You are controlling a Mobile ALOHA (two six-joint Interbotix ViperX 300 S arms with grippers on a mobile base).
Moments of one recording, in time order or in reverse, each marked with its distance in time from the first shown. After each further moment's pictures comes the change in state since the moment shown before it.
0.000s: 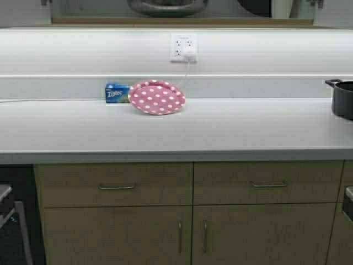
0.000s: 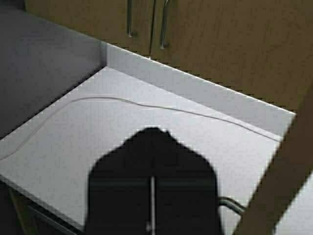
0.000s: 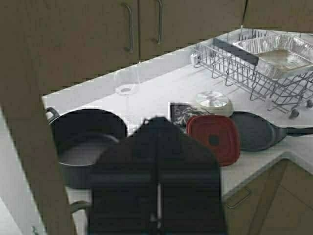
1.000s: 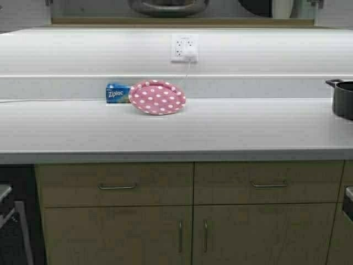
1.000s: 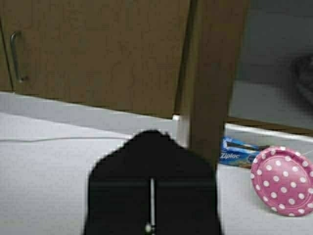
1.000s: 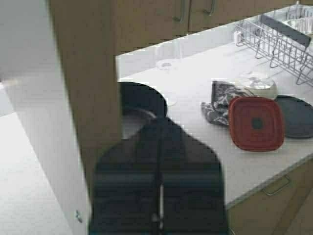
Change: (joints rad) left arm -0.299 -0.207 0.100 0.008 -0.012 0.018; right arm 0.124 0.051 0.015 0.002 -0.005 -0.003
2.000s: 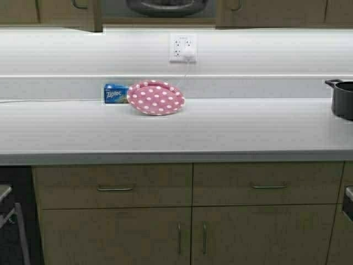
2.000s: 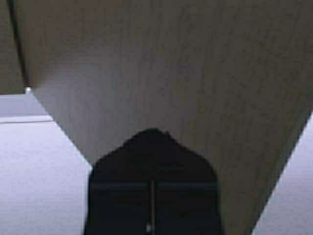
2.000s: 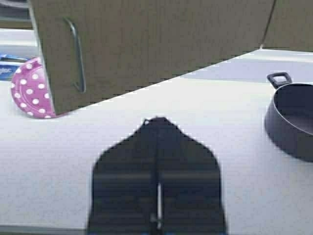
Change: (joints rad) left arm -0.353 0.233 -0.072 0.012 -0.054 0.012; right arm 0.526 -0.437 0.440 -0.008 -0.006 -0.041
